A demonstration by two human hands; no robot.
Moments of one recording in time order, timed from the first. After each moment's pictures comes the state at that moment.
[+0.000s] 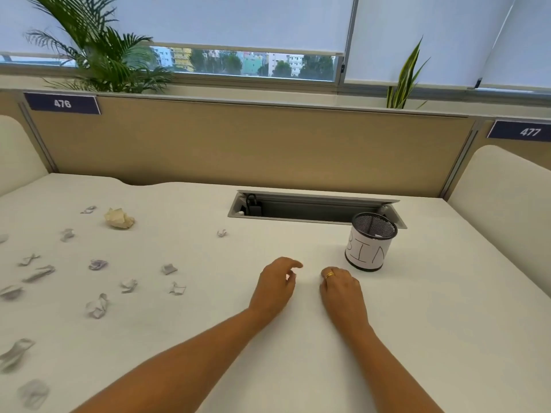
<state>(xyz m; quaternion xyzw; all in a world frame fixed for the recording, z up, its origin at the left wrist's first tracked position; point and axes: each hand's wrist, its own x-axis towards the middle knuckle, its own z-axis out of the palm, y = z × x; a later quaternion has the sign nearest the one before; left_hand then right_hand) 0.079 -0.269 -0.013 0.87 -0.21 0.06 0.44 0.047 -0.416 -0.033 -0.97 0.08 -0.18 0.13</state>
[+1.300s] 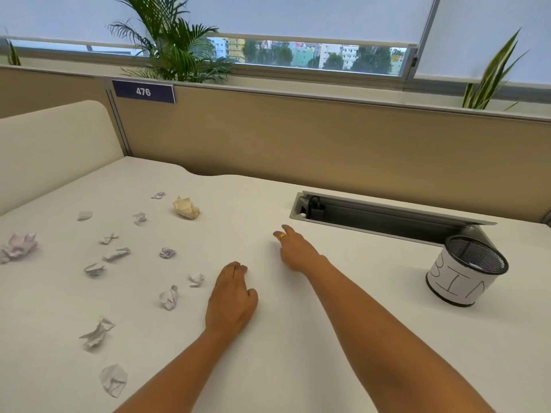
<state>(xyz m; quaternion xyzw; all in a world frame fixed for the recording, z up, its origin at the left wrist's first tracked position) 0.100 -0.101 -0.040 0.95 0.04 0.10 0.30 0.195 -0.241 0.006 -0.98 -0.13 0.07 0.12</state>
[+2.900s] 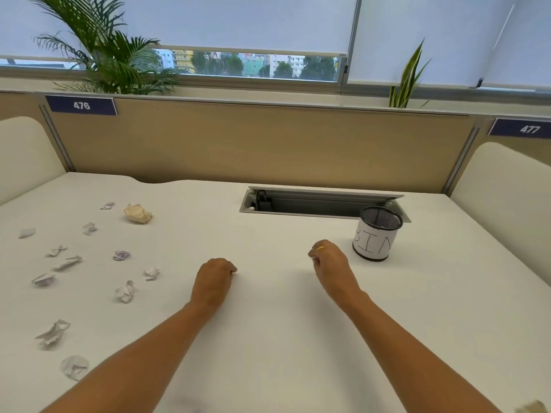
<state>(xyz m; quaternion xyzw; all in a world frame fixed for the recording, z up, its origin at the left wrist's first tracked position) 0.086 -0.146 -0.016 0.96 -0.09 0.09 0.24 0.056 -0.384 0.007 -0.95 0.04 -0.15 0.29</state>
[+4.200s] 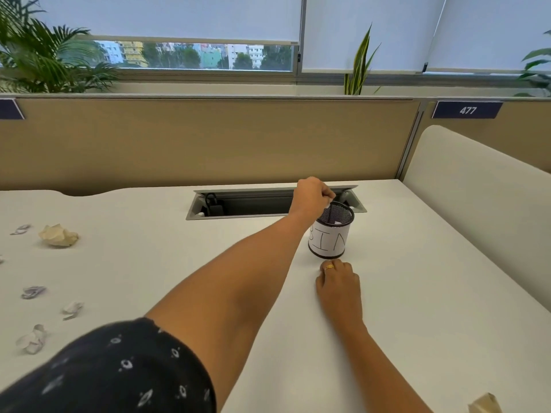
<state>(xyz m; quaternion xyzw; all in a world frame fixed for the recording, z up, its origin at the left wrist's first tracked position) 0.133 -0.422 0.106 0.86 -0.28 0.02 0.43 0.023 -0.459 -0.029 -0.95 0.19 -0.22 0.11</state>
